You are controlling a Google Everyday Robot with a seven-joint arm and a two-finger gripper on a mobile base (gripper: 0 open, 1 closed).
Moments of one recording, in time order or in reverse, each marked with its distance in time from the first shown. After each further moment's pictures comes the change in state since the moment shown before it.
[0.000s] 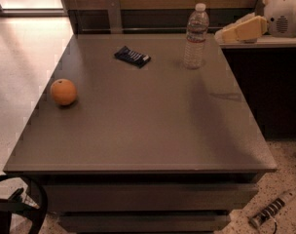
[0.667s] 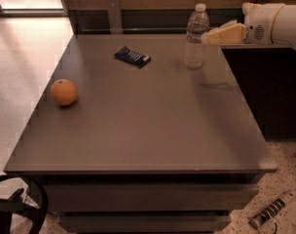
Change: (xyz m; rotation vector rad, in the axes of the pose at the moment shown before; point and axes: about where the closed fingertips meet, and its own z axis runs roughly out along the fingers) arm 0.020 -0.010 0.054 -0.046 -0.087 0.084
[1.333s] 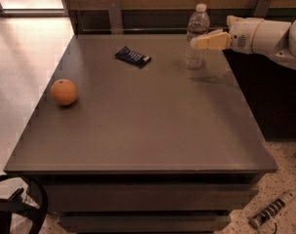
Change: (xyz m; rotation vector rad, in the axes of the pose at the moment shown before) arm 0.026 -0.002 0.049 -0.058 -0.072 0.100
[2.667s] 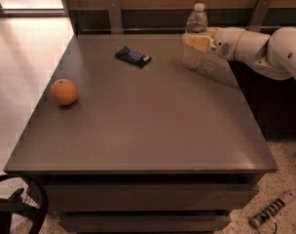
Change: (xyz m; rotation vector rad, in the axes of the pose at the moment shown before) arm 0.017 0.014 0.039 -0.066 -0.083 0.083
